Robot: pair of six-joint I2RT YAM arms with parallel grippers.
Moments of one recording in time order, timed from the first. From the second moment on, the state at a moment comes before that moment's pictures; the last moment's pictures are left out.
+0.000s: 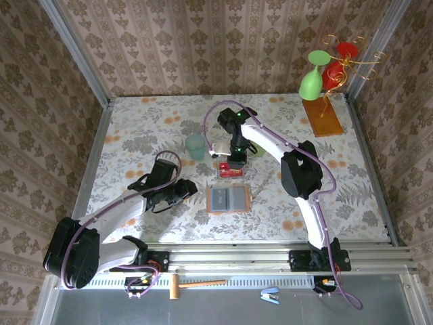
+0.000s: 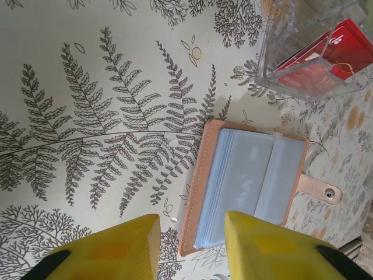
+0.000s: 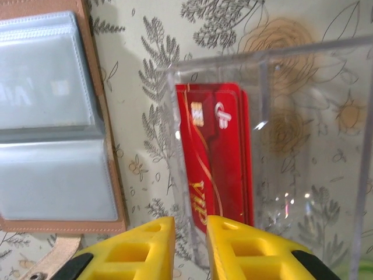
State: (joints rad) left arm -0.52 1.17 0.55 -0.32 0.36 -0.93; right arm 0.56 2.22 1.99 -1.31 -0.15 -0.90
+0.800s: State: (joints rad) left arm -0.60 1.40 0.64 -0.20 0.40 -0.93; right arm 0.66 1.86 1.47 -0.83 -0.21 -0.21
